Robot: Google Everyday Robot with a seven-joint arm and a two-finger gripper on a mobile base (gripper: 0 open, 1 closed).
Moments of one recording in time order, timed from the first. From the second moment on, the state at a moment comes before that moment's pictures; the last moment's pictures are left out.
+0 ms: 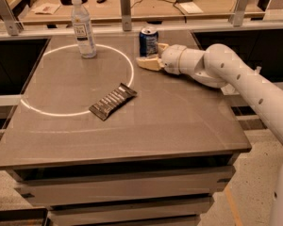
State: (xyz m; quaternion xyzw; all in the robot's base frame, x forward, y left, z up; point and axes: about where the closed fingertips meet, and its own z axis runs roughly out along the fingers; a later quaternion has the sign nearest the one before) arm 0.783 -0.038 0.839 -0.41 0.64 0.22 0.61
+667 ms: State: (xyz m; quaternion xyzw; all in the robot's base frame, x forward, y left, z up) arm 0.795 -0.034 0.823 -0.41 0.65 0.23 0.60
